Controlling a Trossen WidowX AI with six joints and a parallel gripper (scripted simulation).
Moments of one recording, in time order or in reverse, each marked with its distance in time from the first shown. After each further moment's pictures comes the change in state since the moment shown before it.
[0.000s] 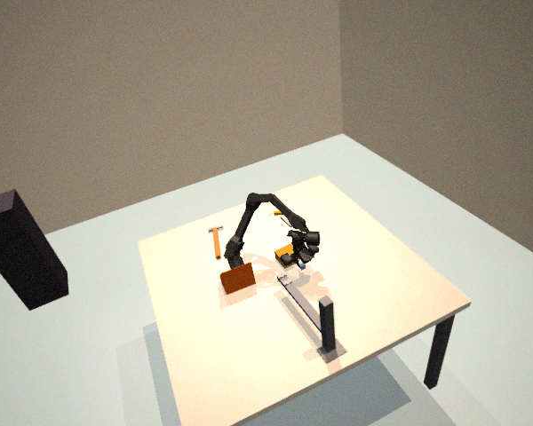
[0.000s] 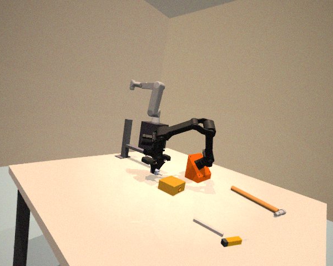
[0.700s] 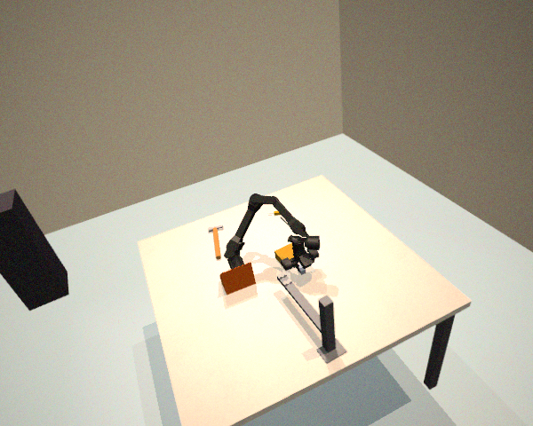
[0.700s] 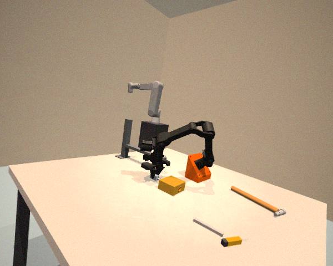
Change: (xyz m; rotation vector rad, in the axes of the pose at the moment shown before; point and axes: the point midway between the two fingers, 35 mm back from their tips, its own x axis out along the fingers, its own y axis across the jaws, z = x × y) arm 0.032 -0.002 -0.002 0.000 0.005 -0.003
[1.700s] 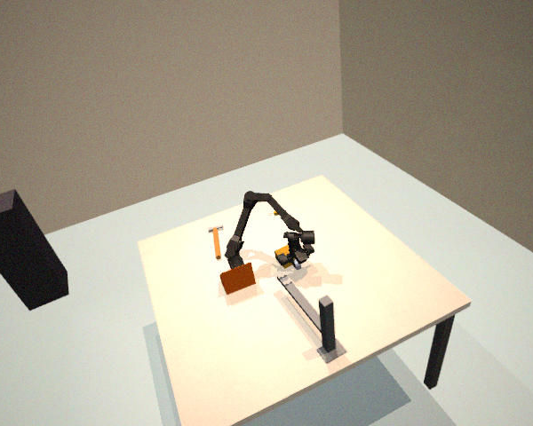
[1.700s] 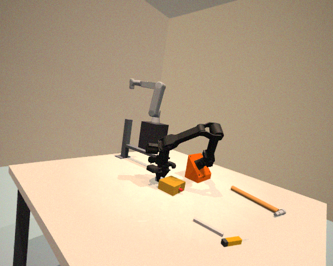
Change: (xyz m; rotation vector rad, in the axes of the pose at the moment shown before) arm 0.002 -0.004 -0.042 0.005 0.003 -0.002
